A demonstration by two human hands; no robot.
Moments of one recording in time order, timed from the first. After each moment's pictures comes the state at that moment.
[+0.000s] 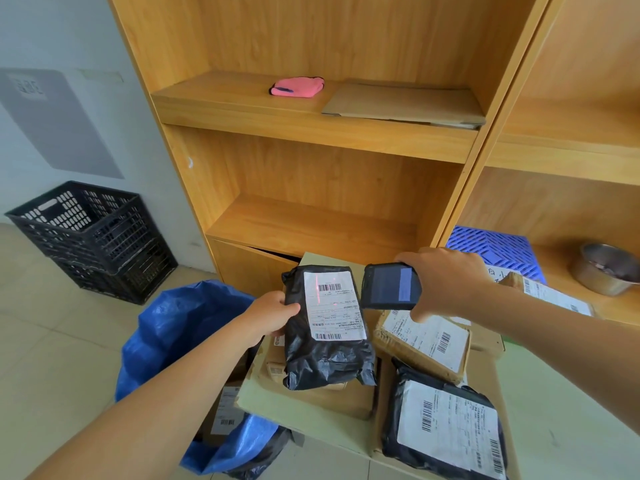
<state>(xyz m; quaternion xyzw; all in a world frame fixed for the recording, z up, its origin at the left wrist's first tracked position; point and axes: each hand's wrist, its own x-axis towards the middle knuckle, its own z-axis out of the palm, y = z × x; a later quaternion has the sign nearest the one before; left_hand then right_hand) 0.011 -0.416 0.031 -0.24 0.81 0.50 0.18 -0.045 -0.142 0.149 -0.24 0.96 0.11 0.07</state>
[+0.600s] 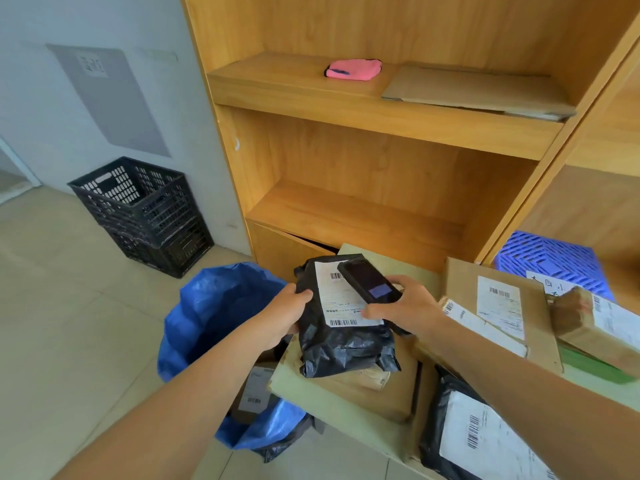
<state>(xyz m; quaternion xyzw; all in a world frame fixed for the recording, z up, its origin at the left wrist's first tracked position) 0.027 -0.449 0.018 -0.36 0.66 0.64 0.13 -0.035 -0.232 0.053 -0.06 0.86 -0.43 0.25</state>
